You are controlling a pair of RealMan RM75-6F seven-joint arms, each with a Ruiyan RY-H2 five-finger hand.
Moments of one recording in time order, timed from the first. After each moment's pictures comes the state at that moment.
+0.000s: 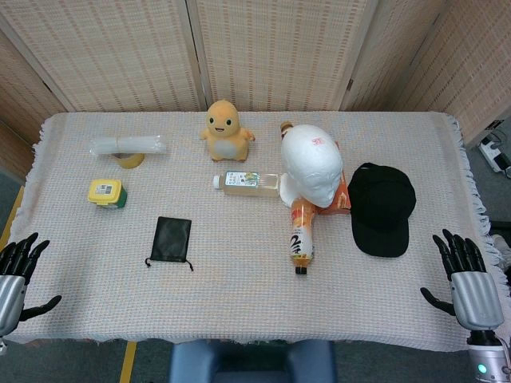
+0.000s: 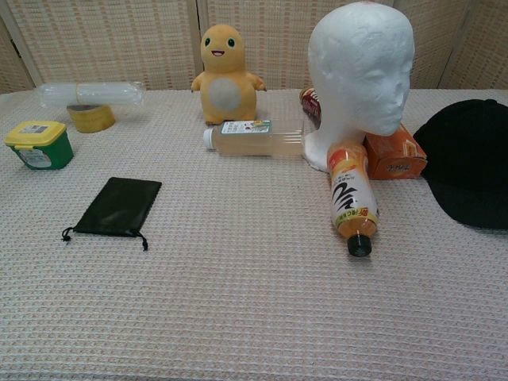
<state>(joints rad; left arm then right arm) -0.07 -1.09 -0.02 -1.57 1.58 1.55 -0.05 0.01 -1.23 0.04 -1.53 -1.57 1.57 -0.05</state>
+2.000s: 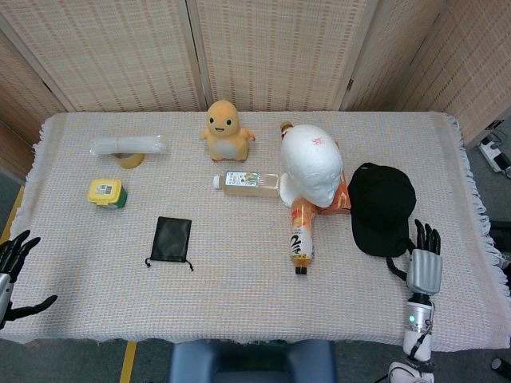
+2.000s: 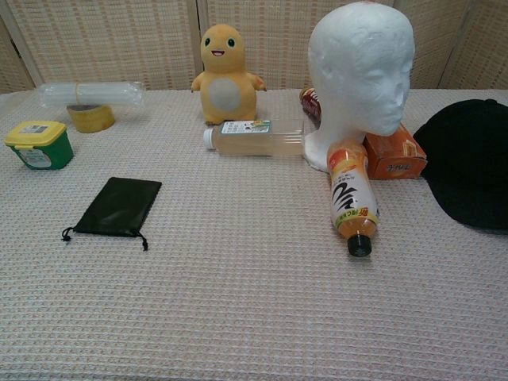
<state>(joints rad) -0.08 -1.01 -0.01 -1.59 1.58 1.53 -0.28 0.27 -2.15 0.24 -0.20 -1.34 1.40 0.39</state>
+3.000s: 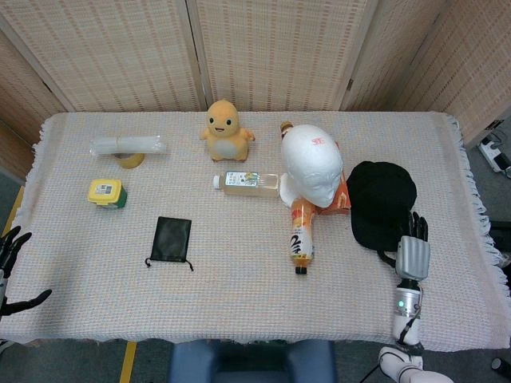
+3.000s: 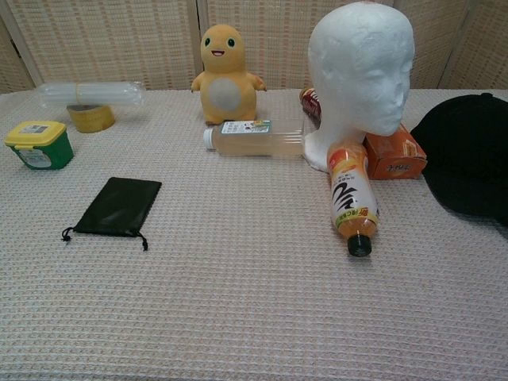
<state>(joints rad) -0.08 -1.02 -0.04 -1.58 1.53 1.52 -0.25 0.38 -2.18 0.27 -0.16 -1.31 1.34 0.40</state>
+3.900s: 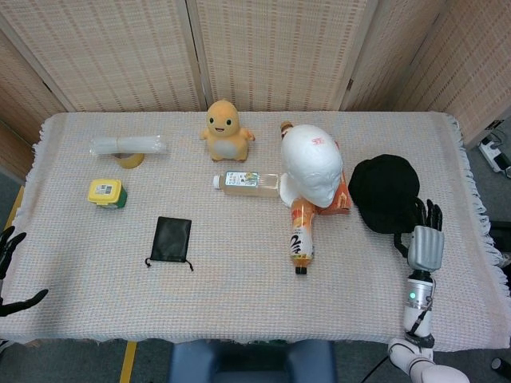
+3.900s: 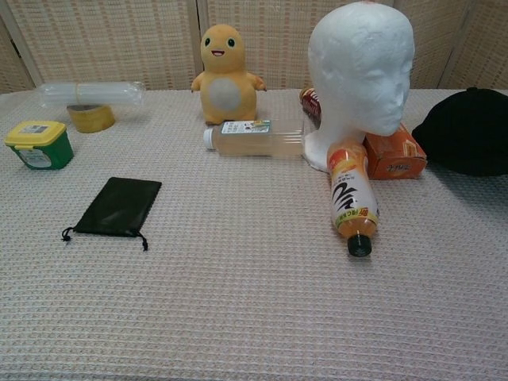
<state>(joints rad) -0.07 -1.02 -0.05 -1.59 1.52 1.54 -0.24 0.40 -2.10 0.30 -0.21 -1.29 1.38 0.43</state>
